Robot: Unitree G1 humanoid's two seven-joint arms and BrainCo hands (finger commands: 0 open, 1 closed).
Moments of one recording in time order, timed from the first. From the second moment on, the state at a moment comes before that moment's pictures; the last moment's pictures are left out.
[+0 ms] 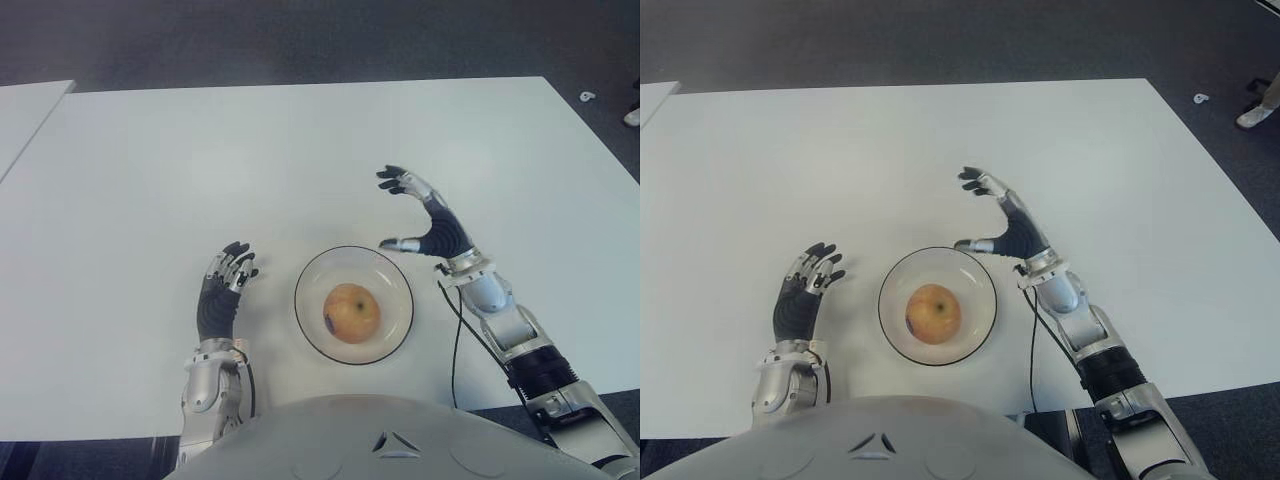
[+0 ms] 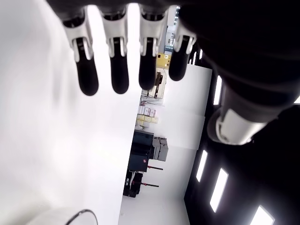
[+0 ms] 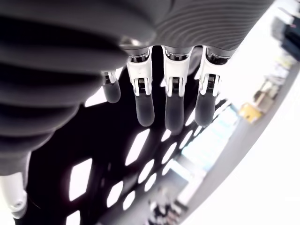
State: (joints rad) left arm 0.60 -0.09 -0.02 -0.24 -0.16 -0.19 -0.01; right arm -0.05 -0.49 0.29 0.10 -0.02 -0.59 -0.06
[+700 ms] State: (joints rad) left arm 0.54 -0.06 0.04 -0.21 -0.18 -0.17 -0.03; right arm 0.23 -0.32 -0.06 0.03 0.51 -0.20 0.10
